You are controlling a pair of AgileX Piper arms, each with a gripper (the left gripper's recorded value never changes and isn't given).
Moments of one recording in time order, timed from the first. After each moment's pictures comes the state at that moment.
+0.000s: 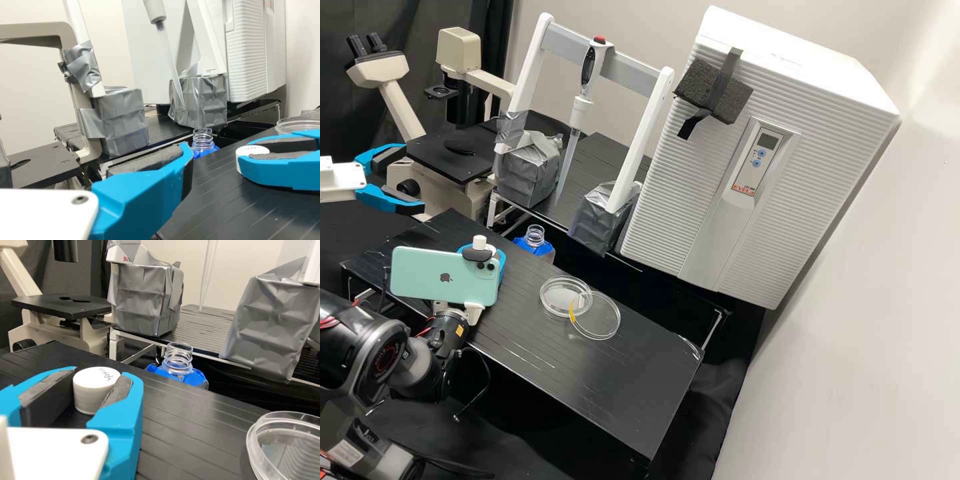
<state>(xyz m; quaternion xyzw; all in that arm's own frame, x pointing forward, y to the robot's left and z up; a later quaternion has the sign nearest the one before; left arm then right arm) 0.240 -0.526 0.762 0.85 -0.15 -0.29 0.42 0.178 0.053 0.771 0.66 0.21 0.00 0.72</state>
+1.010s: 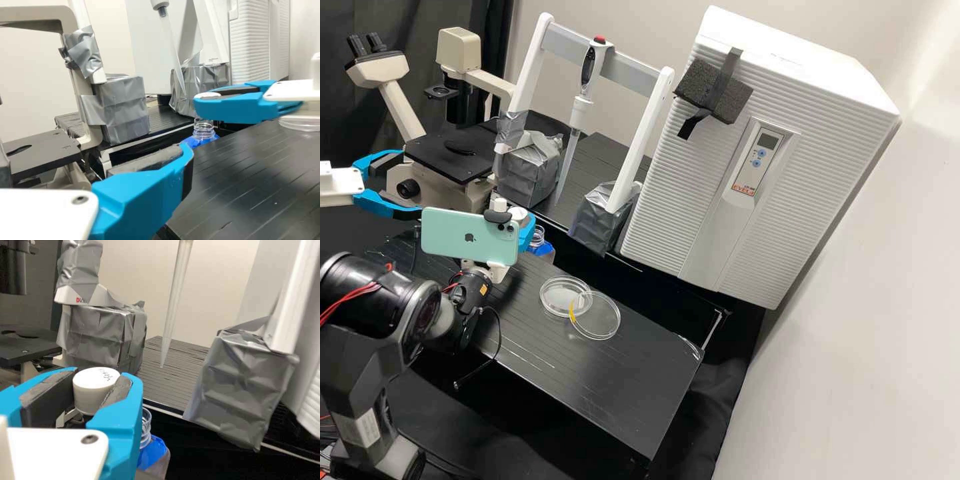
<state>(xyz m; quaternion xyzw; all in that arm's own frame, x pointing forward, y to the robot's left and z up) 0.237 -0.519 0.758 0.85 -0.13 -0.29 0.43 0.252 0.085 0.777 0.65 0.15 0.05 0.75</state>
